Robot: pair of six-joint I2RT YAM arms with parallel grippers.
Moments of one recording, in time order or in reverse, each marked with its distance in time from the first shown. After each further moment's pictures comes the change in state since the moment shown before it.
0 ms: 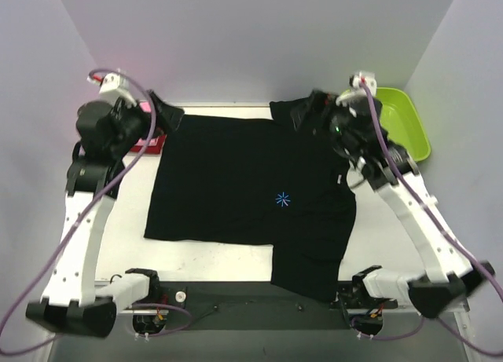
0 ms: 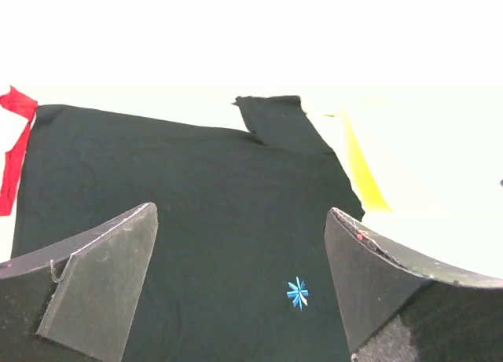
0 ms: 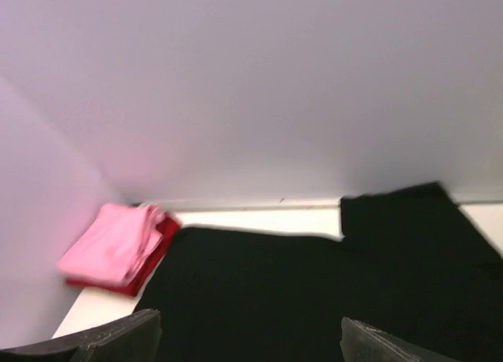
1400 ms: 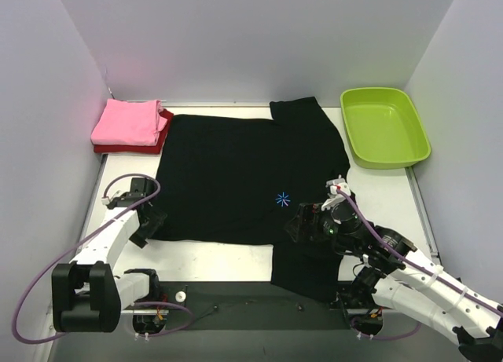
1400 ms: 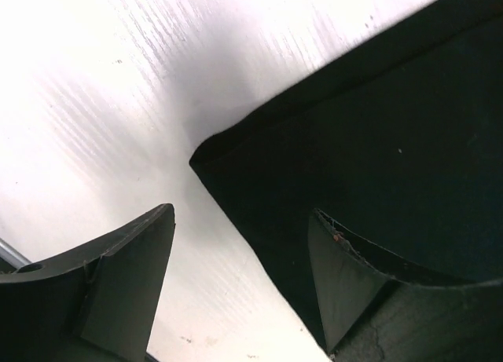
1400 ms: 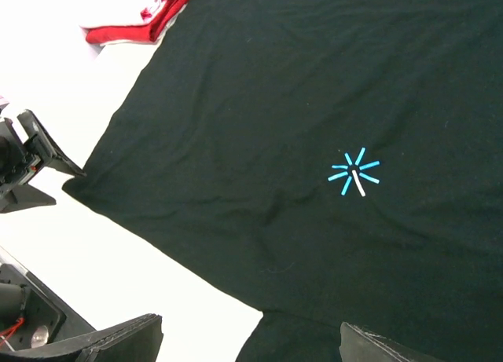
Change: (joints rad) left arm 0.091 -0.112 -0.848 -0.391 -0.546 -0.549; right arm 0.423 -0.718 -0.962 -0.087 -0.021 0.174
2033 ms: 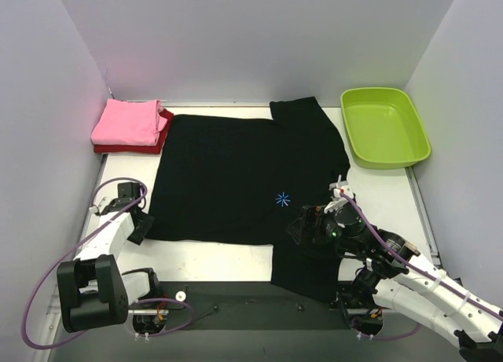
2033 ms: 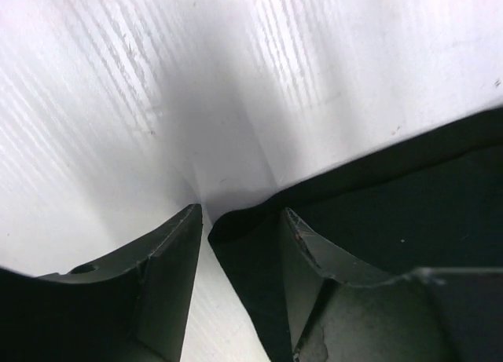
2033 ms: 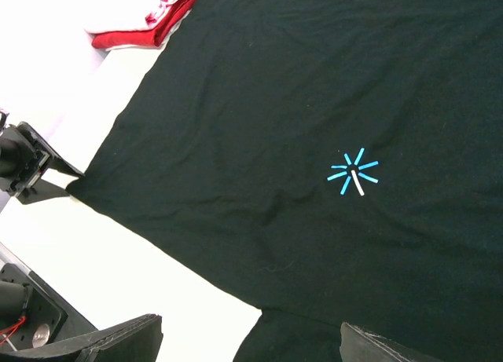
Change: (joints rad) left arm 0.171 0.033 -0.087 0.188 0.002 0.006; right arm 0.000 -0.045 -0.036 0.002 -0.002 -0.003
